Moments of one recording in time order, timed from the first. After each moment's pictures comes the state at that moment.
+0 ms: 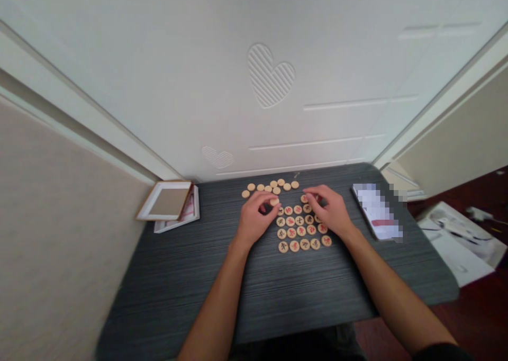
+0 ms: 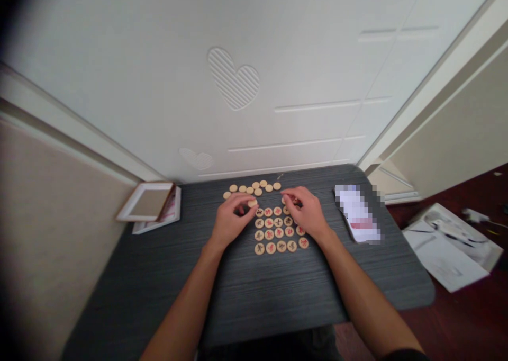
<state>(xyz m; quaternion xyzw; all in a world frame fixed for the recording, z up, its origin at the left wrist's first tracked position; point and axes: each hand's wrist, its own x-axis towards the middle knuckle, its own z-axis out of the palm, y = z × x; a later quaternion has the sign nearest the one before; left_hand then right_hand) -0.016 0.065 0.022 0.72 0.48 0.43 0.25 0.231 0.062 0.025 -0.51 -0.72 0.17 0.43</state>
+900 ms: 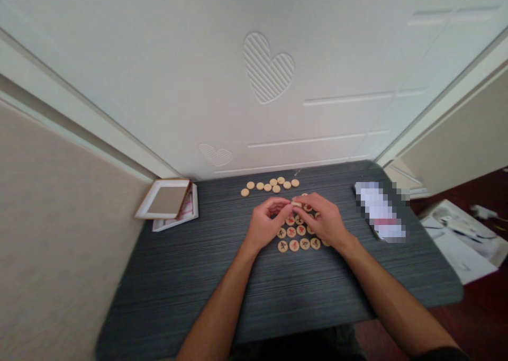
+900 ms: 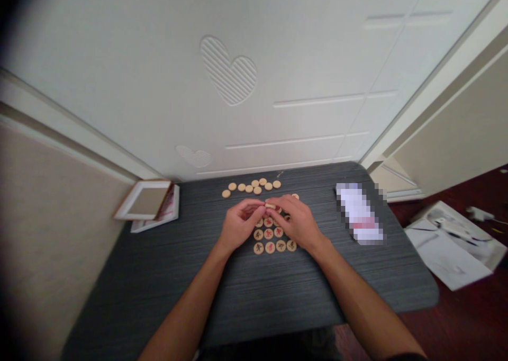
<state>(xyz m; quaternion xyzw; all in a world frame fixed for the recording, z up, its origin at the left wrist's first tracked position) 0.015 0.048 0.021 0.59 0.44 0.46 0.49 0.207 0.041 0.033 -0.43 -0.76 0.20 0.44</state>
